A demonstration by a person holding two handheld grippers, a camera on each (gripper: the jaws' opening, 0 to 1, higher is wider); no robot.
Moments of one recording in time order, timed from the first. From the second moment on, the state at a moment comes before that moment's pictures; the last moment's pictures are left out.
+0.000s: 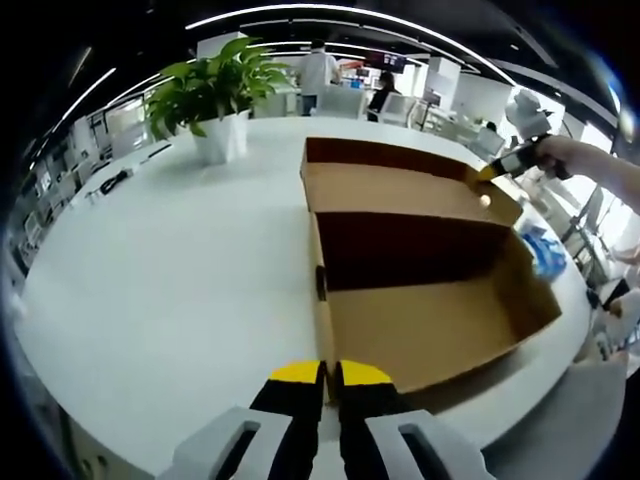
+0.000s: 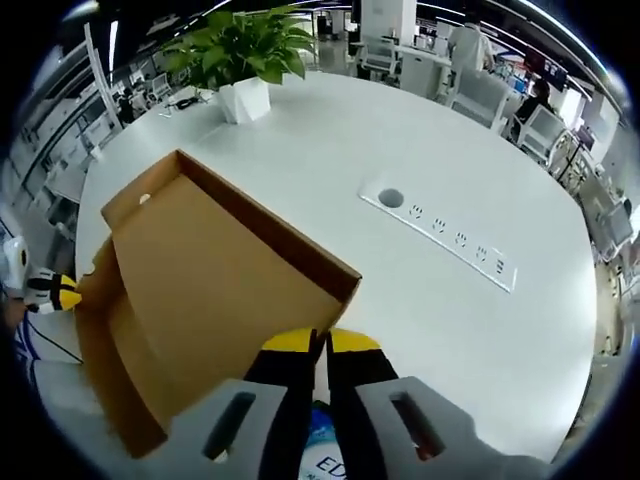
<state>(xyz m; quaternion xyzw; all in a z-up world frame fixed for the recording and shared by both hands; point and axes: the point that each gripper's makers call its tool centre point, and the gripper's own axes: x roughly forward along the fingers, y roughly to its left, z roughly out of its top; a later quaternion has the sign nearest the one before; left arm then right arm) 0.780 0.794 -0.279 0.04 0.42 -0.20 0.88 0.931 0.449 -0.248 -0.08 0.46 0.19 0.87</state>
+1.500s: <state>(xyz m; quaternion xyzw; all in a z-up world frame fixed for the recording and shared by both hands) 0.778 0.791 -0.276 0.05 0.41 -0.21 0.89 0.895 0.456 -0.185 -0.12 0.36 0.21 0.90</state>
